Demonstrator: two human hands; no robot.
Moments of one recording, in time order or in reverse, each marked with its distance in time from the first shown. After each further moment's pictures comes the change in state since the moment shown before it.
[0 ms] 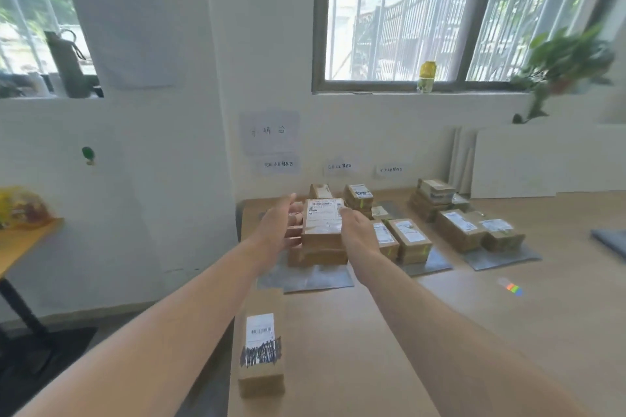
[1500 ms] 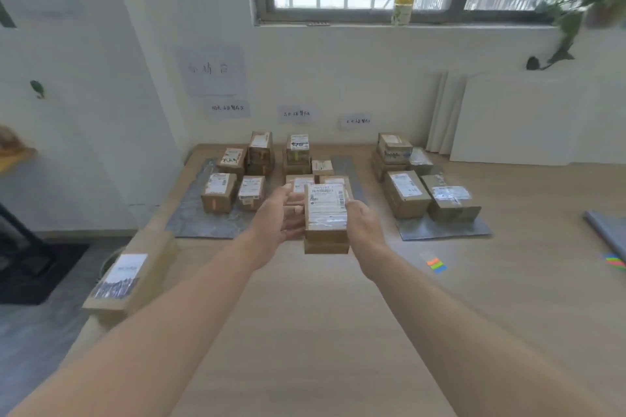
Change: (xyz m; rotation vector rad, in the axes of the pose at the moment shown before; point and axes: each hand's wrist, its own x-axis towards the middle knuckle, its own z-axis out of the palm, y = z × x) left_hand 0.048 -0.116 0.400 -0.016 0.147 -0.091; right_hand 0.179 0.145 -0.368 0.003 -0.188 0.067
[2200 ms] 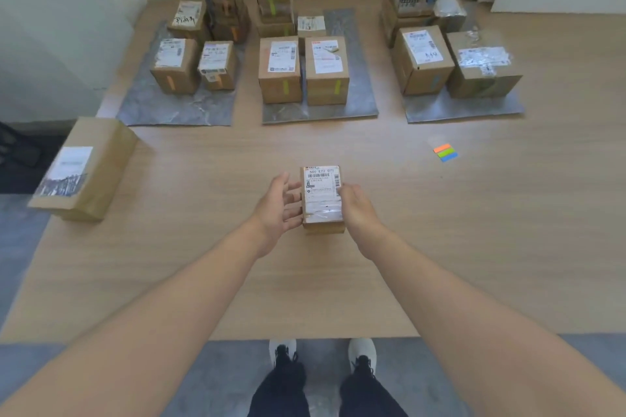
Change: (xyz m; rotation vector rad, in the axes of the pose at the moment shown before) left_hand 0.036 -0.210 0.050 -0.049 0.055 -0.435; right_hand 0.019 0.206 -0.035 -0.057 -0.153 0.405
